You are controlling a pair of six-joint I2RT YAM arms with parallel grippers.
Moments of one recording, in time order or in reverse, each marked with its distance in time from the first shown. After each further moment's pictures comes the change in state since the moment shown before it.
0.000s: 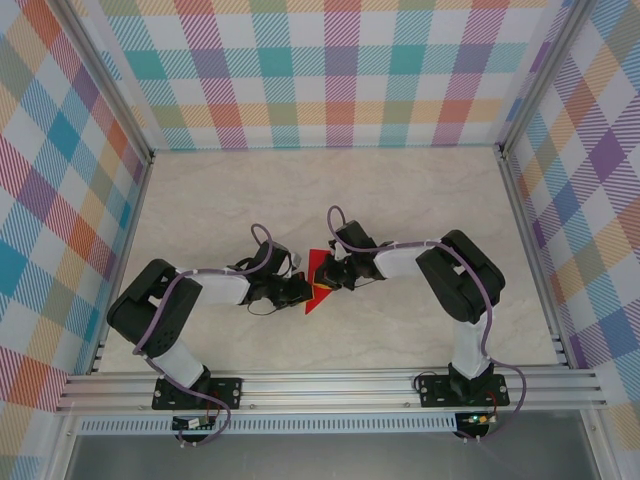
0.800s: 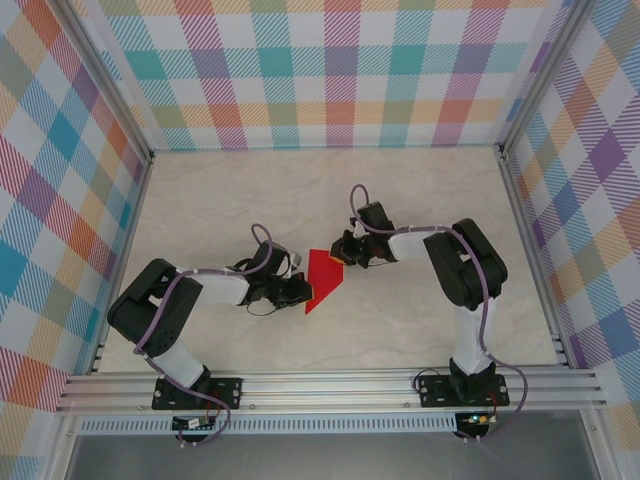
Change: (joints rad) left arm 0.000 0.006 -0.012 0.027 0.017 0.026; right arm -0.186 0.069 0.079 0.045 0.005 -0.043
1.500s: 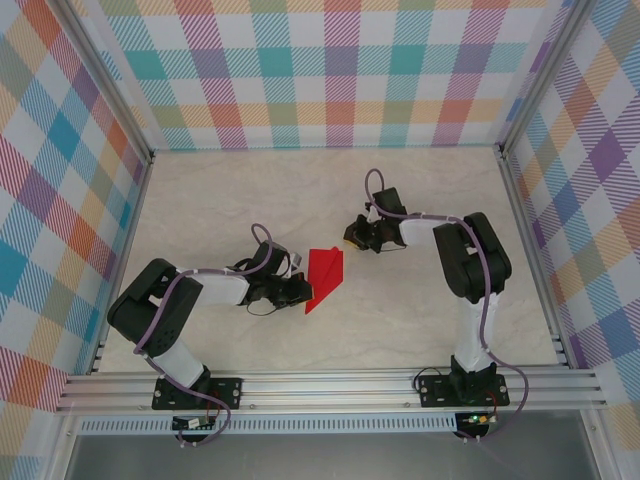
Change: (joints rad) left arm 0.000 0.000 0.000 0.002 0.006 0.001; right arm -0.099 0.023 0.103 -0.109 0.016 -0.071
